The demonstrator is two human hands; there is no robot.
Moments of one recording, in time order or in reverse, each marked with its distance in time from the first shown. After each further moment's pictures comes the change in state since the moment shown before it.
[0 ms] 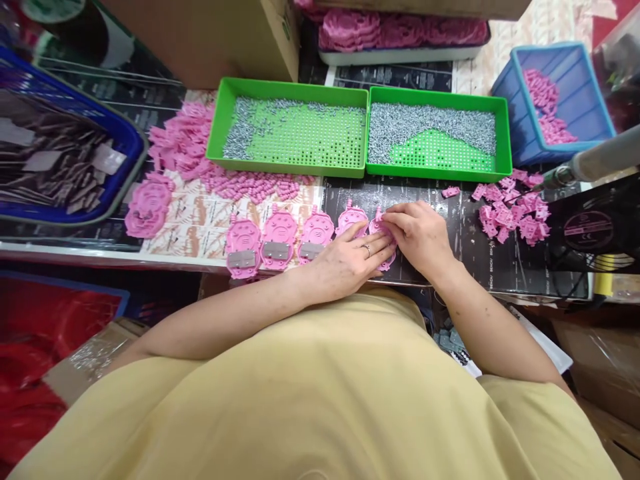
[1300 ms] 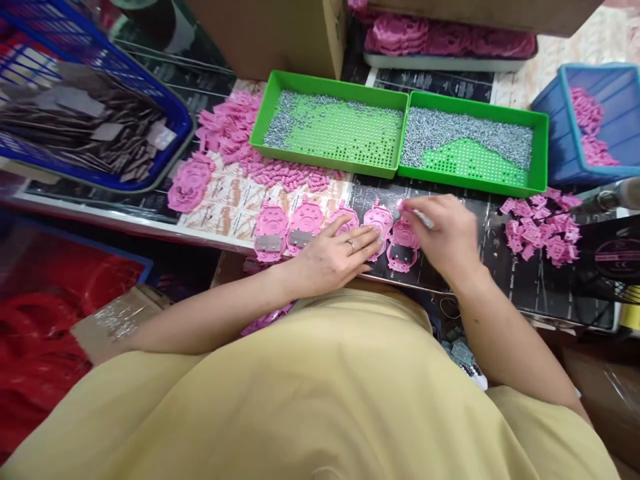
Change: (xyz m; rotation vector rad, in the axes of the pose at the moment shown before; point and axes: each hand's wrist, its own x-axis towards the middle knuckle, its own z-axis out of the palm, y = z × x) left_hand -0.046 -0.011 -0.021 0.067 0.044 -0.112; right_hand 0.015 -0.011 -0.014 0.003 0.087 0.070
